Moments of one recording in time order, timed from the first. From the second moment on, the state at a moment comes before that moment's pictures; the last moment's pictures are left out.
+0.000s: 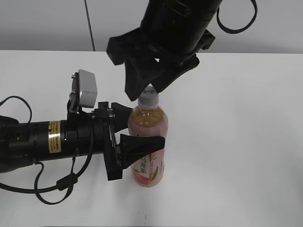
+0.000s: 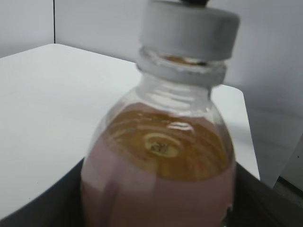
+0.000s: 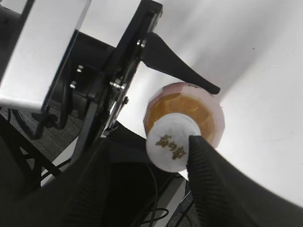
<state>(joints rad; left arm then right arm) -0.44 1.93 -0.59 1.00 -1.23 -0.43 0.75 1.77 -1.64 0.25 1.22 -0.02</state>
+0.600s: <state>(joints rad) -0.44 1.93 -0.59 1.00 -1.23 -0.43 0.75 1.77 -1.64 0.22 1.22 -0.02</state>
